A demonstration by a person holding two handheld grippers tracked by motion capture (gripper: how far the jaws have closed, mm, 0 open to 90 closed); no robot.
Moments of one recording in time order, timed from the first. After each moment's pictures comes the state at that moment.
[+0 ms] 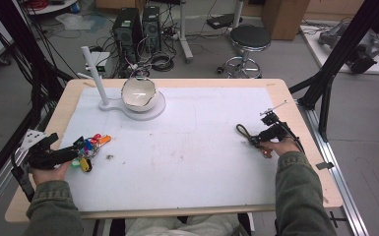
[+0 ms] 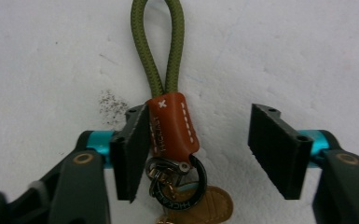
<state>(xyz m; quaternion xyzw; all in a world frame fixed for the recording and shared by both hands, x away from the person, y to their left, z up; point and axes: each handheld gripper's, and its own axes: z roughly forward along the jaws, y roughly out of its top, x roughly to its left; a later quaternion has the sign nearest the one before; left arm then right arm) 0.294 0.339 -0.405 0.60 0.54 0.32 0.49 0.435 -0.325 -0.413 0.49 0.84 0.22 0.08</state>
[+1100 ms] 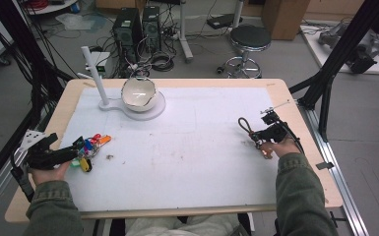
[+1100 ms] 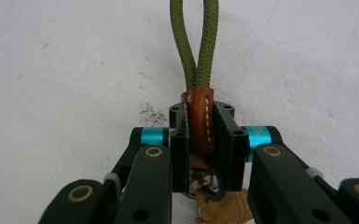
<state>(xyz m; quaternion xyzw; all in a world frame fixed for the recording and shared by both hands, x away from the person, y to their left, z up) 0.293 0.340 -0.405 0.60 0.54 0.33 0.49 0.423 -0.318 -0.399 0.49 0.83 0.26 0.08</state>
